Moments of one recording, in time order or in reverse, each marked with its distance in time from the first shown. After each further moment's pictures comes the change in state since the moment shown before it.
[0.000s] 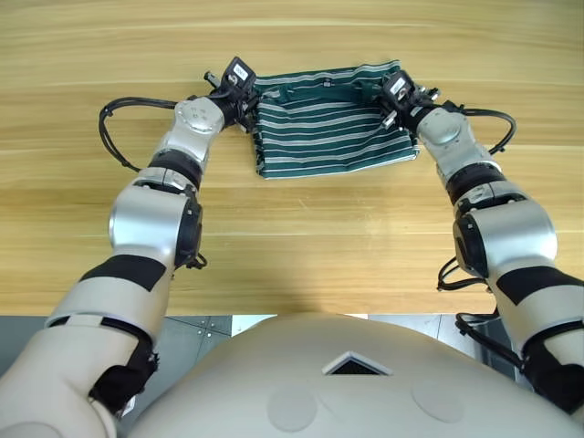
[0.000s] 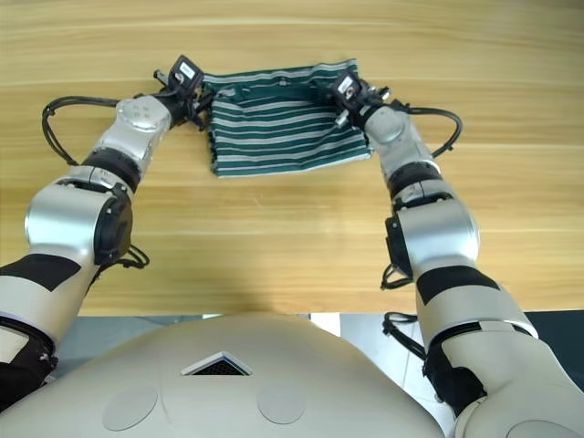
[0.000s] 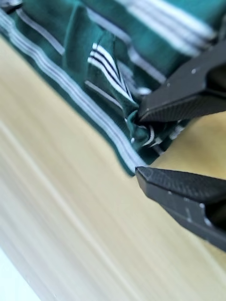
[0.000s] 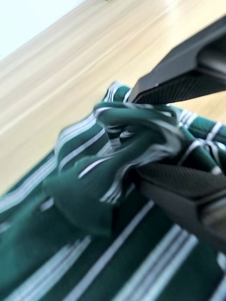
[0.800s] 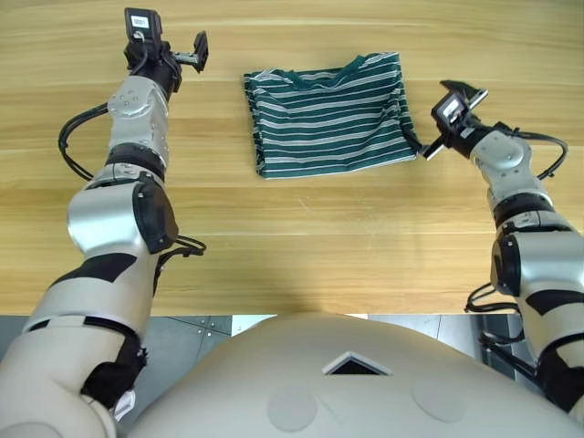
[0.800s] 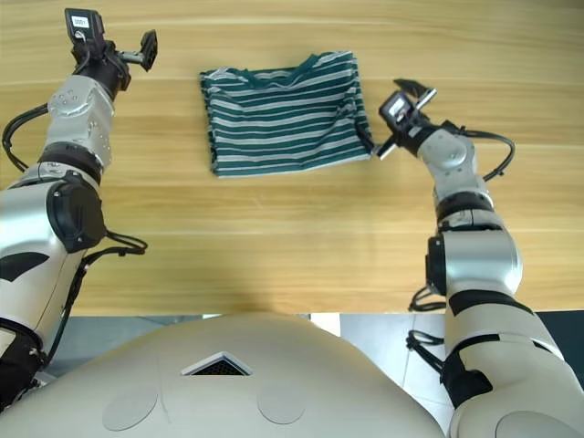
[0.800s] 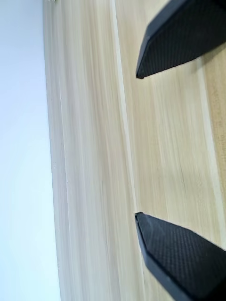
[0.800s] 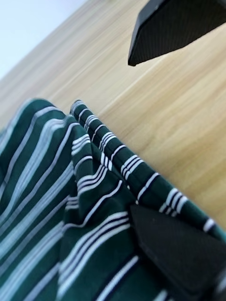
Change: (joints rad) left arm 0.033 0.128 0.347 -0.014 -0.224 -0.112 -0.009; right arm 0.225 -0.219 -0.060 -0.070 0.039 -0.368 0.340
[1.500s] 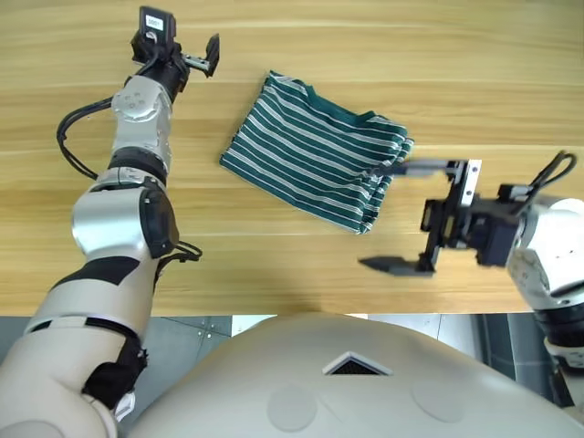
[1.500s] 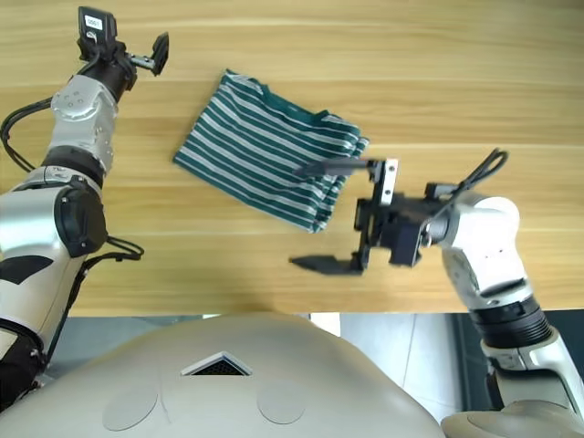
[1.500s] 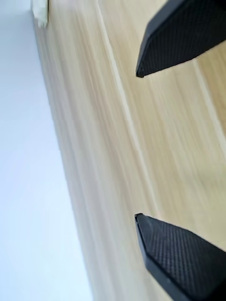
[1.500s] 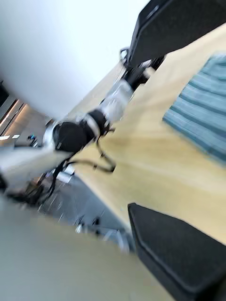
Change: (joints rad) left arm 0.013 -0.003 -0.093 -0.032 0.049 -0.137 -0.061; right arm 0.619 -0.268 0.103 -1.470 0.720 0.206 0.469
